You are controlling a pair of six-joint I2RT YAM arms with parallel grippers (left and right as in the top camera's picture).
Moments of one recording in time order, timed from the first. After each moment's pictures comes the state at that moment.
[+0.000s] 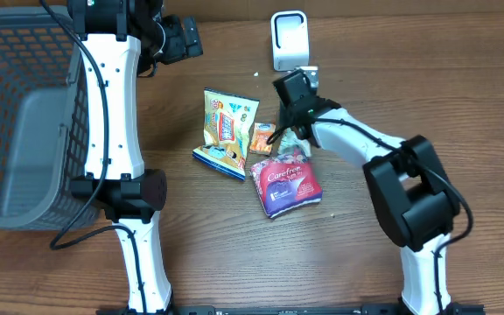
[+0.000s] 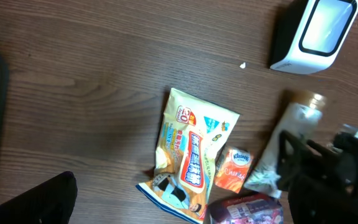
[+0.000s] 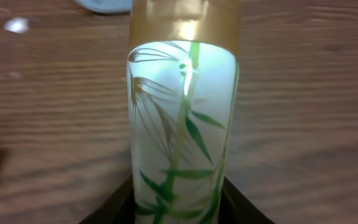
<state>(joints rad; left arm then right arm) -0.06 2.30 2.83 -1.69 0.10 -0.34 0.50 2.16 1.48 -0.33 0.34 0.46</state>
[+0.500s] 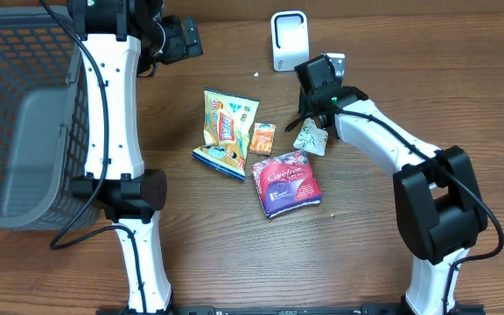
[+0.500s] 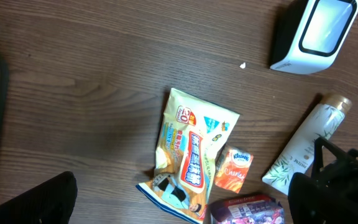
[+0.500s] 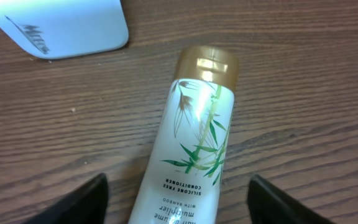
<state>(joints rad) -0.06 2.30 2.83 -1.69 0.10 -0.34 0.43 2.04 1.48 -0.44 0.37 0.46</state>
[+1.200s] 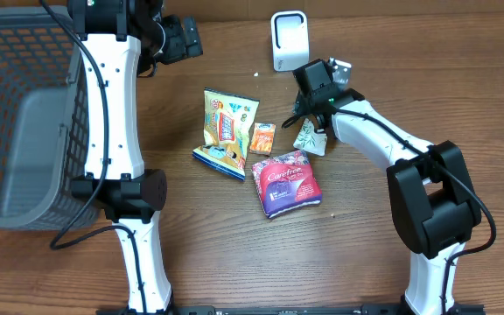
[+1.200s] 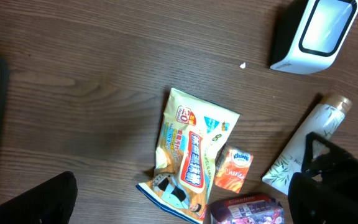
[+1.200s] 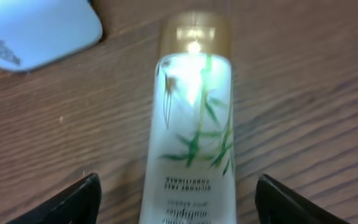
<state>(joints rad) -0.06 2.30 2.83 -1.69 0.10 -0.34 0.43 2.08 1.48 -0.44 0.37 0.68</state>
